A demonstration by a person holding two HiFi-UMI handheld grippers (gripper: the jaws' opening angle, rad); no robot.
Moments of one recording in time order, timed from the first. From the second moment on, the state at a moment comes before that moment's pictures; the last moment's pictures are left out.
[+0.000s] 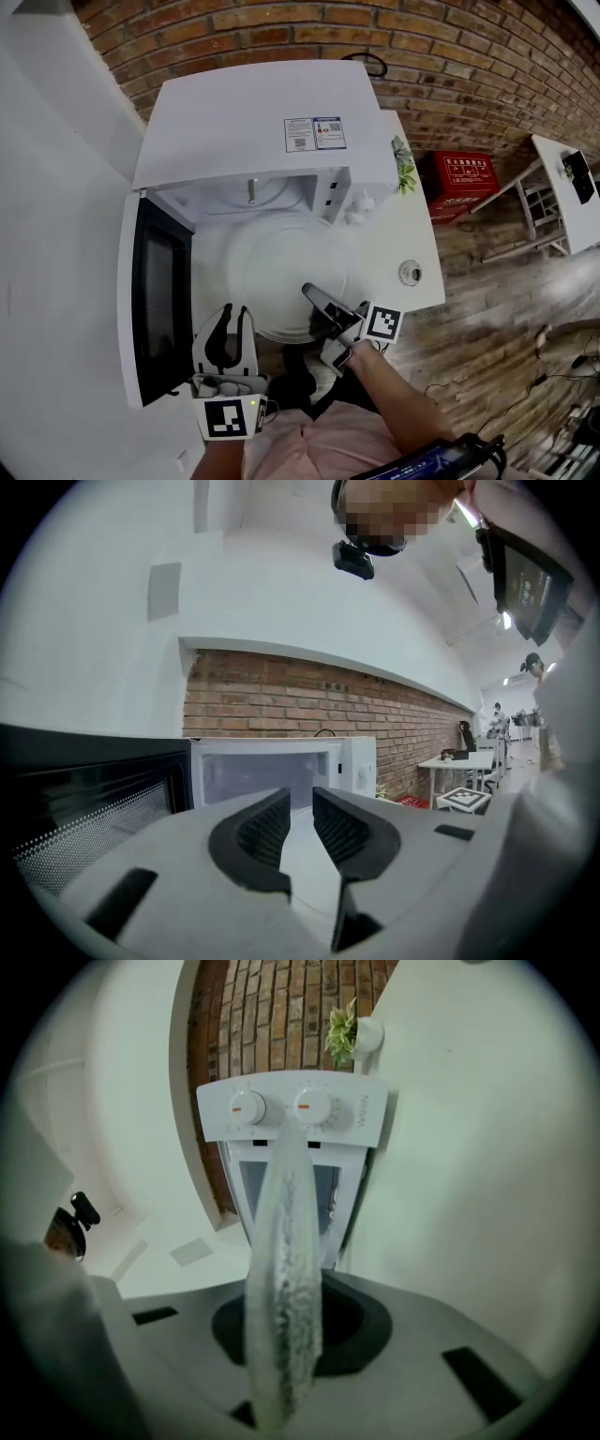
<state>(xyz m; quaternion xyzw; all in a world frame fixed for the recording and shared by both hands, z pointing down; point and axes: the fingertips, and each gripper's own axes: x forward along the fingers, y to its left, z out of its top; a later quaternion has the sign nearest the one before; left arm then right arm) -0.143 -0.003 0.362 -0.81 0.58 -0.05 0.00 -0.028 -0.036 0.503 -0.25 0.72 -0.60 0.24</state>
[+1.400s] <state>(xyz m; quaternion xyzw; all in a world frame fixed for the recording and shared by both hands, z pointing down) 0.027 -0.015 0.377 -0.80 0.59 -0.06 0.01 0.219 -0.036 0.547 -0.31 0.70 -0.59 0.24</state>
